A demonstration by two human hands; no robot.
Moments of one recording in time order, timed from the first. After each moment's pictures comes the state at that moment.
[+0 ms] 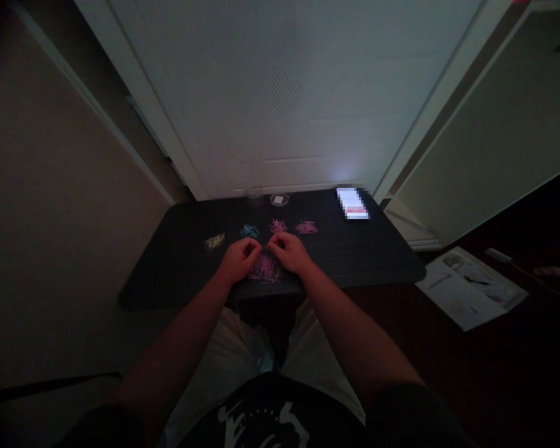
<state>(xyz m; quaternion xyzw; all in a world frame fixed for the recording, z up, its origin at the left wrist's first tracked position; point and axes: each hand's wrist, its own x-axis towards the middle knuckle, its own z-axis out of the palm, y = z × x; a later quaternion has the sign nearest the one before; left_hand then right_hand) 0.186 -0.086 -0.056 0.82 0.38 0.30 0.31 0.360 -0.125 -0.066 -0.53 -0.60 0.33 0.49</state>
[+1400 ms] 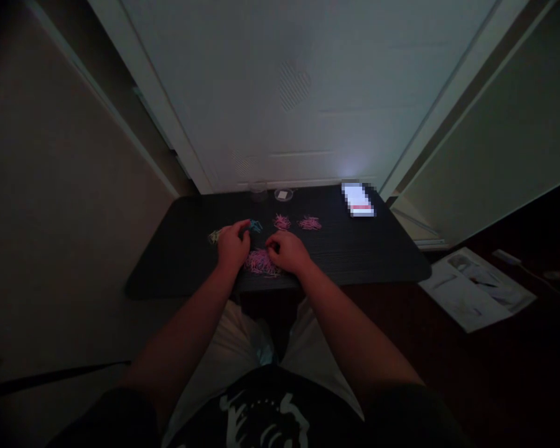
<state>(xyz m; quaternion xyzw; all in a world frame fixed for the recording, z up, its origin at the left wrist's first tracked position) 0.187 -0.070 -0.061 0.76 0.50 0.40 0.12 0.353 -0.128 -0.067 -0.56 -0.73 0.13 0.37</state>
